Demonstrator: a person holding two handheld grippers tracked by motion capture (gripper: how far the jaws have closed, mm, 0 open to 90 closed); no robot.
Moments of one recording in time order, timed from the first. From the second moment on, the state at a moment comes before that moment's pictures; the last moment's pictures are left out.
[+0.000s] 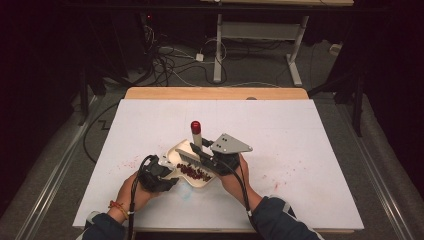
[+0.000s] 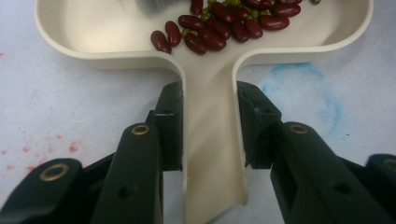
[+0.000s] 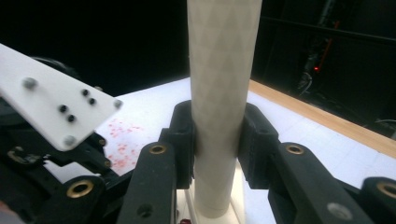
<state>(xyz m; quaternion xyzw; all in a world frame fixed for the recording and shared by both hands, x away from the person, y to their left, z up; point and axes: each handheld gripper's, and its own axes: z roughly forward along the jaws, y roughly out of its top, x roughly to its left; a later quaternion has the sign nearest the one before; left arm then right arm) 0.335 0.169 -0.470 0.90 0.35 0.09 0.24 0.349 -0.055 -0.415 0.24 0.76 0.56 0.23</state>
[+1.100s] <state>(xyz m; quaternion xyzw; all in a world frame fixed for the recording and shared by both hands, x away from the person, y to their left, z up) 0.297 0.178 -0.466 0.93 0.29 0.08 0.22 0.296 -0.203 -0.381 0.24 0.78 0.53 0.22</state>
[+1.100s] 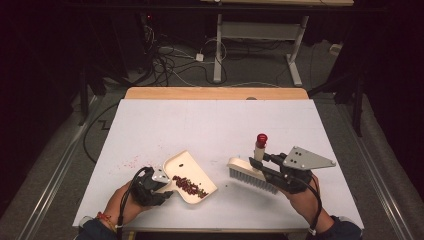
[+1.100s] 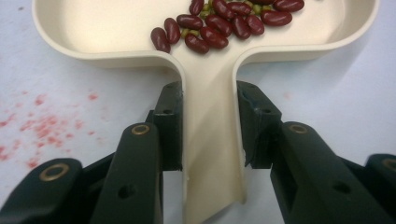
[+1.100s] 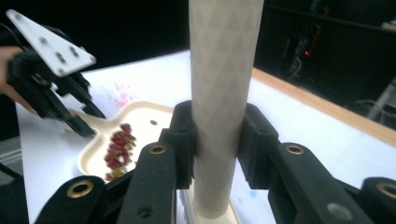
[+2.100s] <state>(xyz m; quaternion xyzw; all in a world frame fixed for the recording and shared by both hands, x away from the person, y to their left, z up) 0.297 0.146 -0.463 0.94 0.27 0.07 0.21 0.279 -0.164 -0.394 0.20 0.80 0.53 0.20</state>
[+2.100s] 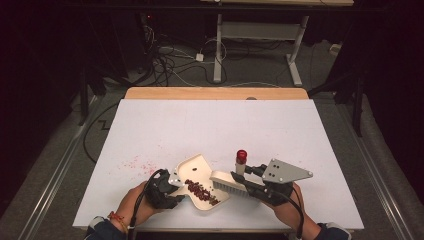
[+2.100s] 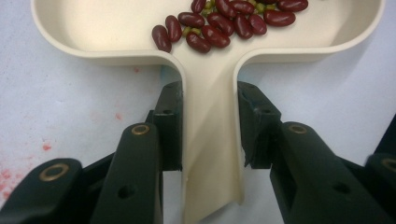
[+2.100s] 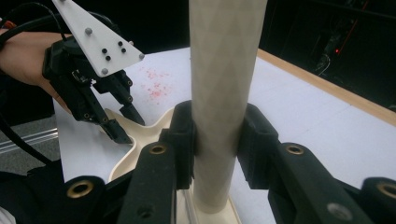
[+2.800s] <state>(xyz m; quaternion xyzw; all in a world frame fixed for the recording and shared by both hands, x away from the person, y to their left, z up) 0.305 0.145 -0.471 0.91 0.32 0.06 0.25 0.327 -0.115 -0.410 0.23 0.75 0.55 0.30</state>
